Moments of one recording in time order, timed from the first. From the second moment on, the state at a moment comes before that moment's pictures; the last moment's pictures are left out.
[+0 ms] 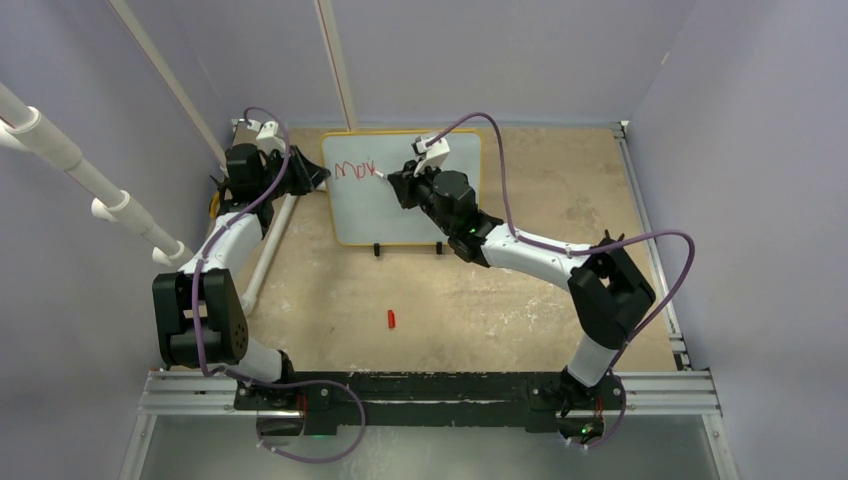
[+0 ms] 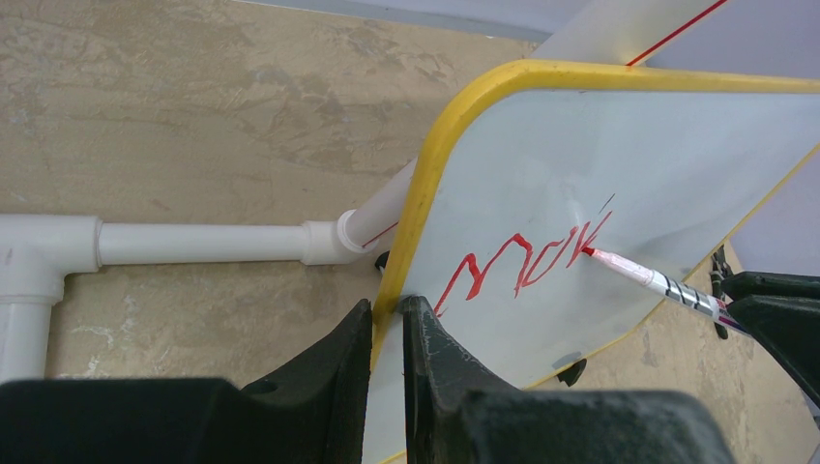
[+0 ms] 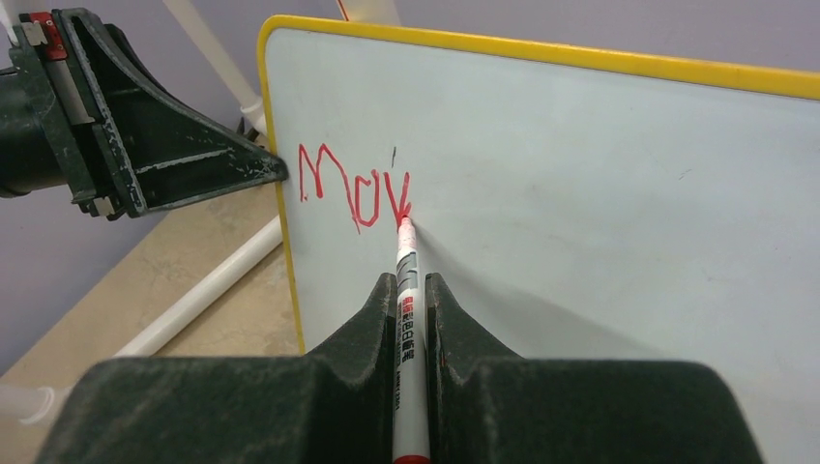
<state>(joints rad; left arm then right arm) 0.09 1.49 0.98 0.17 0.59 -0.34 0.80 1.72 1.17 0.52 0.20 0.25</state>
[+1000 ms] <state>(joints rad) 0.09 1.49 0.98 0.17 0.59 -0.34 0.80 1.70 1.17 0.50 0.25 0.25</state>
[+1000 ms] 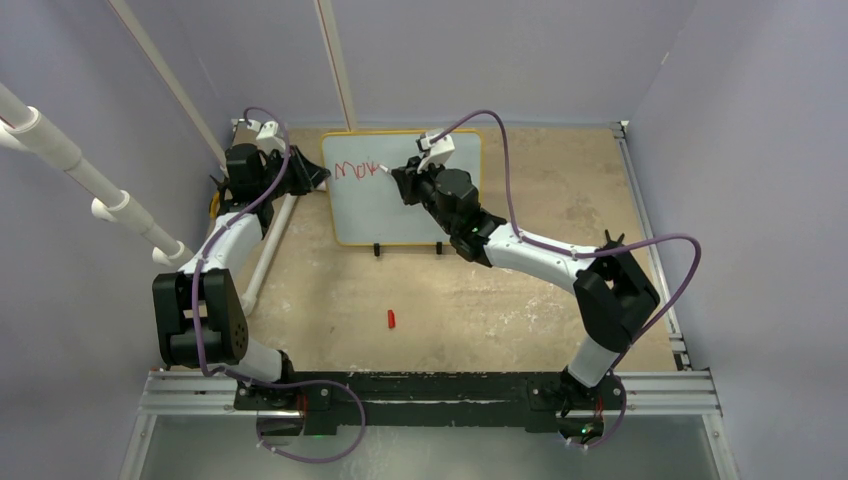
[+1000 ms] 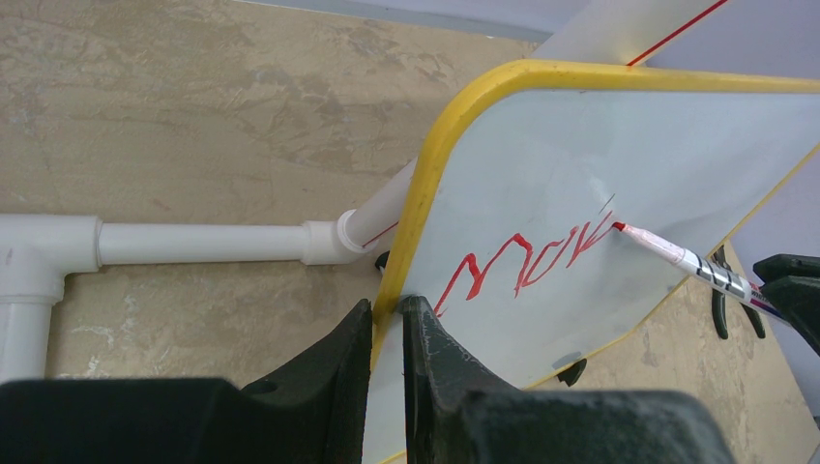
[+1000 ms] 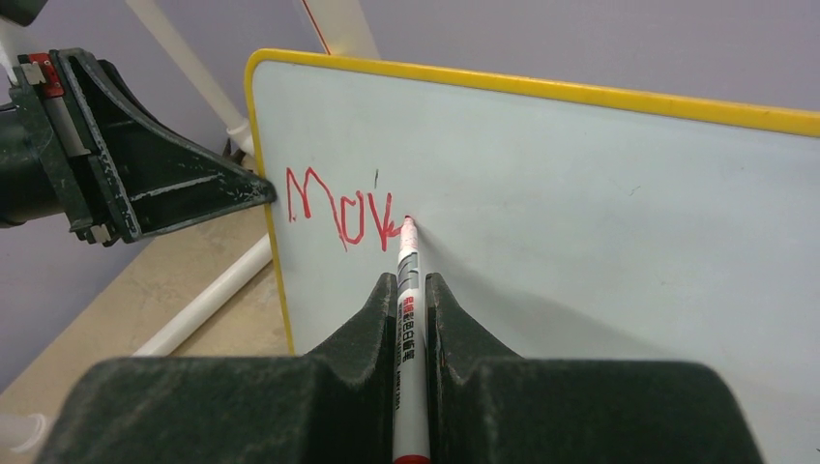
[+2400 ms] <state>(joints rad) 0.09 1.49 0.98 0.17 0.59 -0.34 0.80 1.70 1.12 0.53 0.22 0.27</state>
